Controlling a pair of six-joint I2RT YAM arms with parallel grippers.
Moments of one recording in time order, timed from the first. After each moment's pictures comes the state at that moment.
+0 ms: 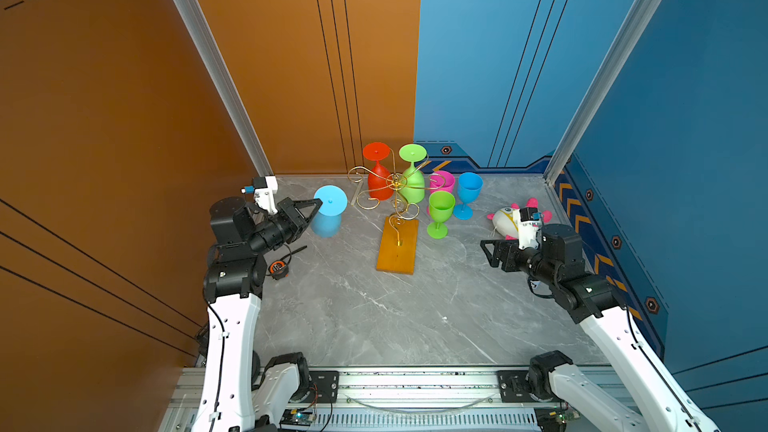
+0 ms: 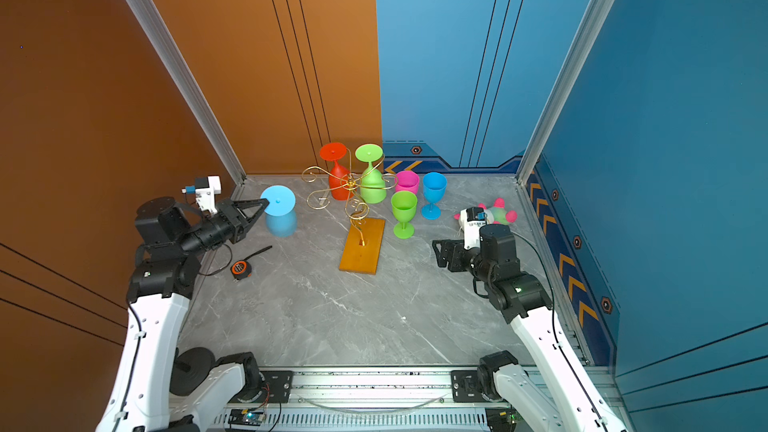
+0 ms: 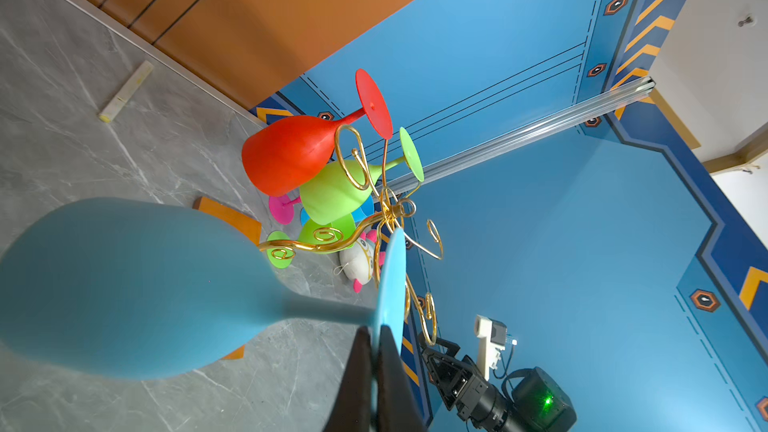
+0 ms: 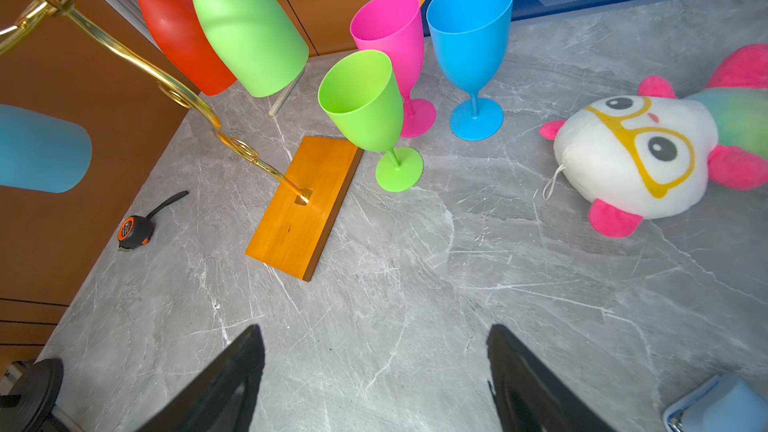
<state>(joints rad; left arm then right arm) 0.19 0.91 1.11 -0.45 0.81 -0.86 0.26 0.85 0.87 -0.58 -0.20 0.30</state>
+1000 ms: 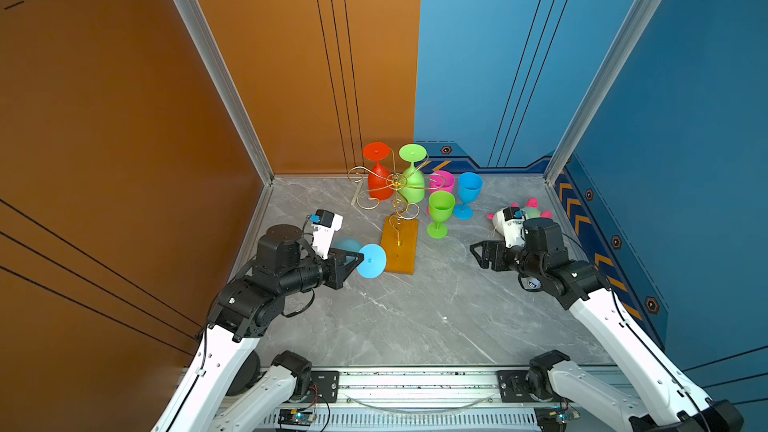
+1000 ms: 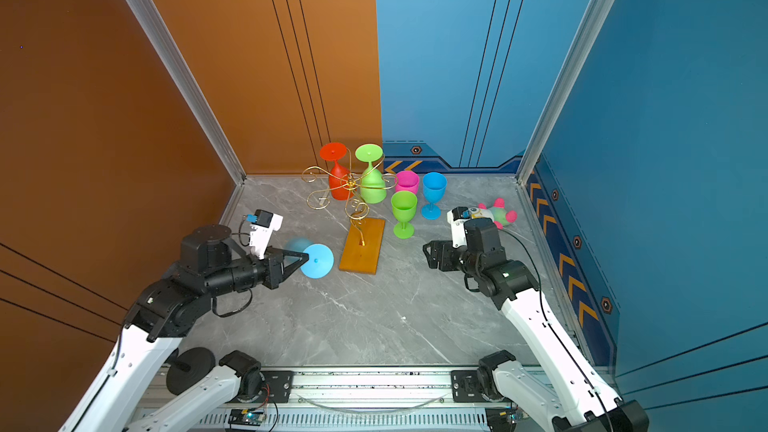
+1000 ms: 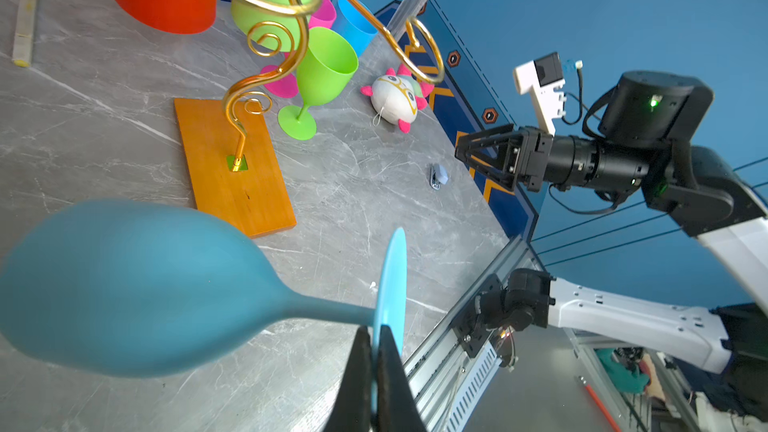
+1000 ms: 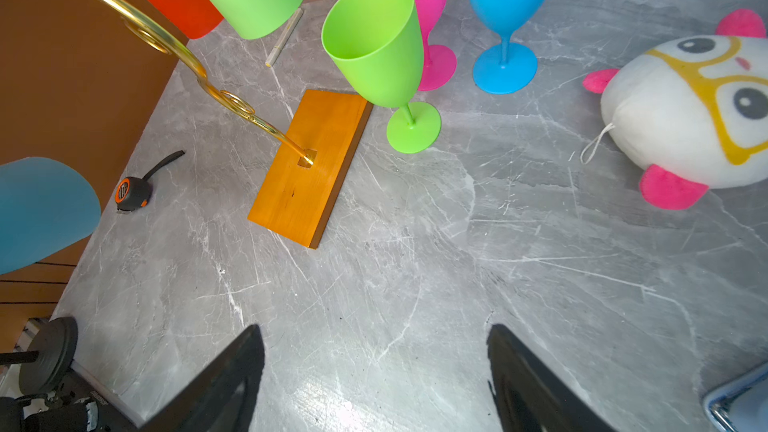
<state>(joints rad) -0.47 0.80 1.10 -0.83 0.42 -0.38 0.33 0.97 0.93 -0.65 -0.19 0.32</state>
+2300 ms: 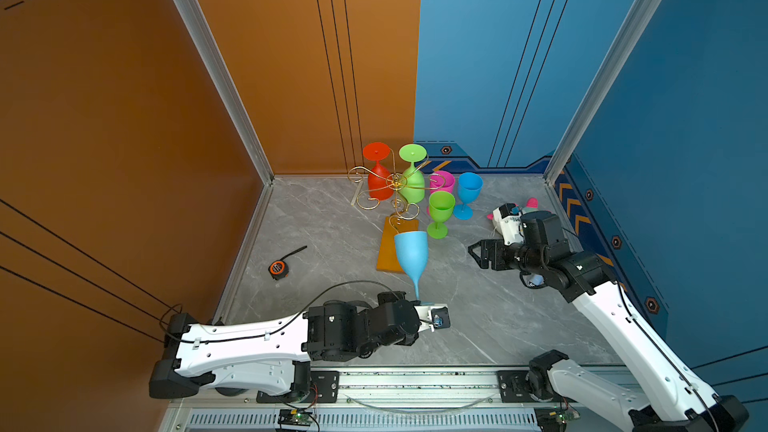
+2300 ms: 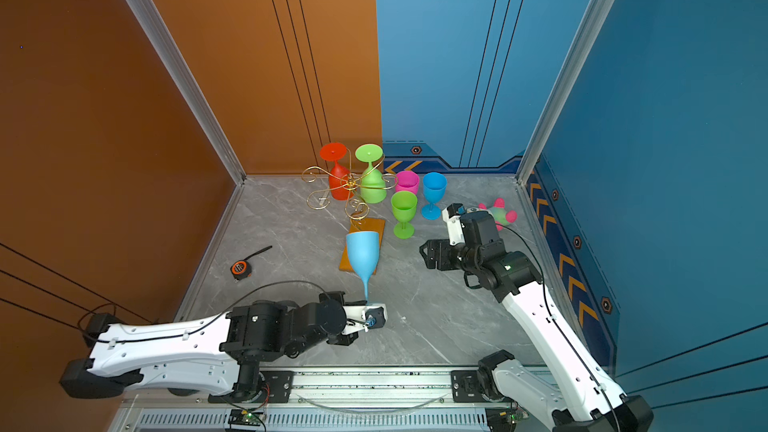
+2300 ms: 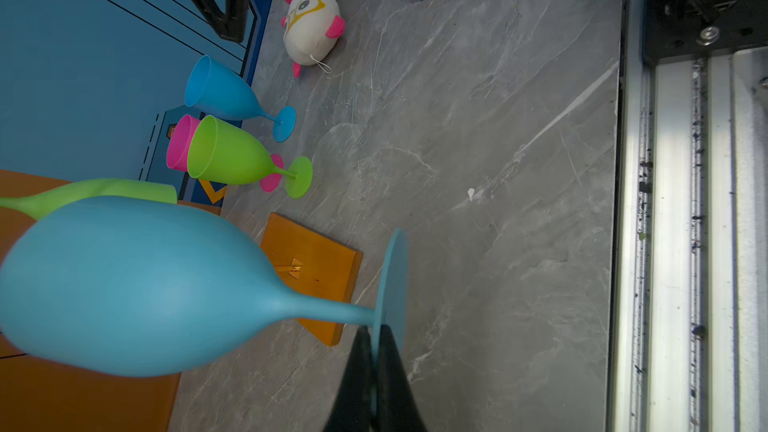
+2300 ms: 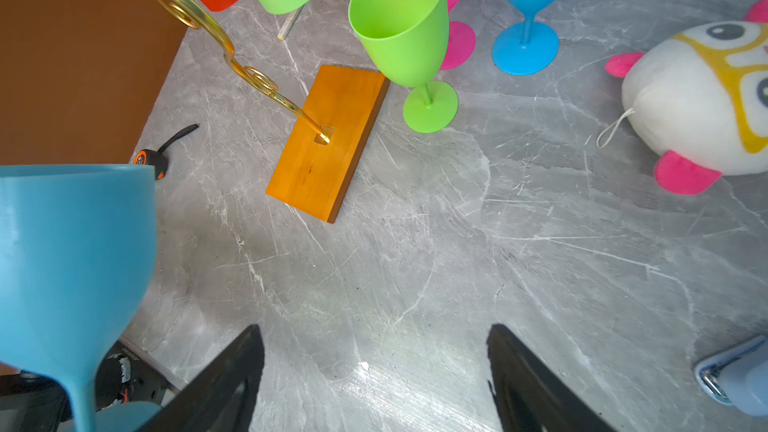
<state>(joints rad) -1.43 1.07 0.96 -0.63 -0.54 0.43 0.37 1.00 1.08 -0.81 -0.21 0.31</state>
